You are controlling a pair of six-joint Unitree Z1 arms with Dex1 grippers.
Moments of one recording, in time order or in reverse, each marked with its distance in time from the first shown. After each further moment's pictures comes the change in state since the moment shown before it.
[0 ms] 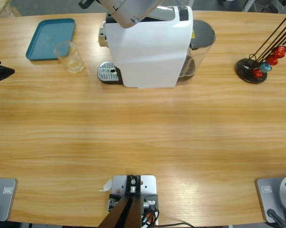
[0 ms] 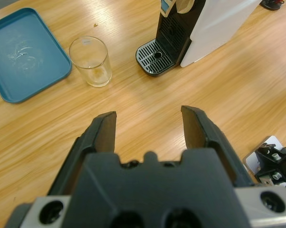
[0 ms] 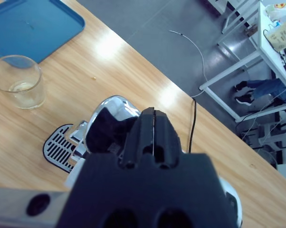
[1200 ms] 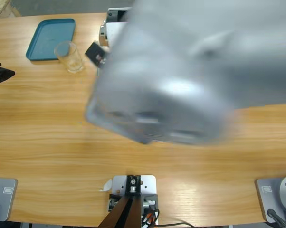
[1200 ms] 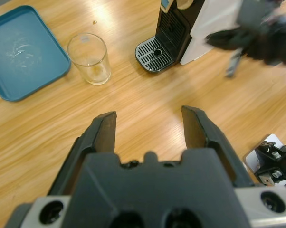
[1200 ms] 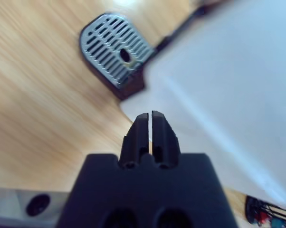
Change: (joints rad) arm 0 -0.001 0.001 0.000 0.011 -0.002 0.000; arm 1 0.129 -0.024 0.328 -0.006 0.036 0.171
